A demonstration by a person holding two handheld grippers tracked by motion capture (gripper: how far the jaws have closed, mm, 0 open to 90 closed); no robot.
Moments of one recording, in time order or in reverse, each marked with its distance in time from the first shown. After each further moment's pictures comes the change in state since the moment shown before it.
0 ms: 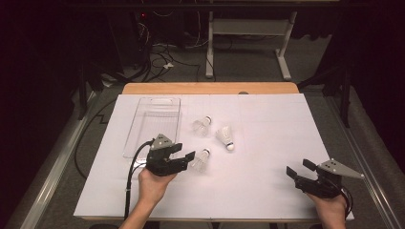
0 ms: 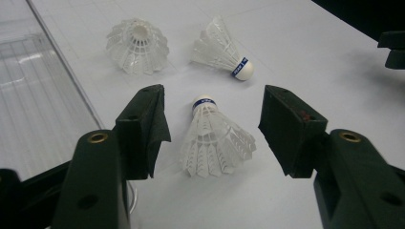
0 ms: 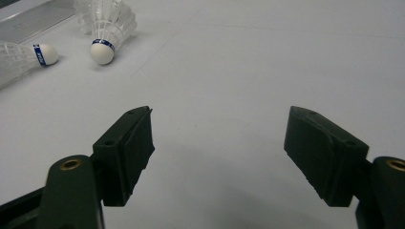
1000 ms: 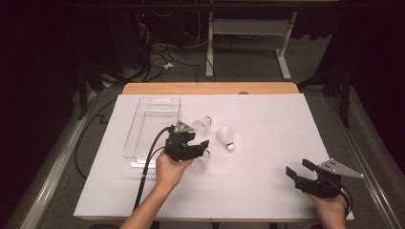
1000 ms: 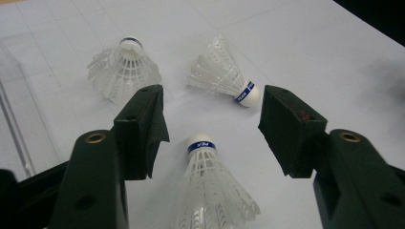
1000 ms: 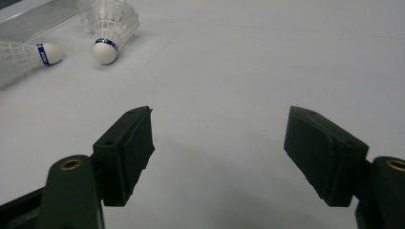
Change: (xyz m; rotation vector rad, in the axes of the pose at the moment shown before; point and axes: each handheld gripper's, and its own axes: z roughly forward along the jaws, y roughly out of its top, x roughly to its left) left arm -0.009 0.039 0.044 0.060 0.036 -0.003; right arm 0.000 0.000 0.000 0.001 0.009 -0.003
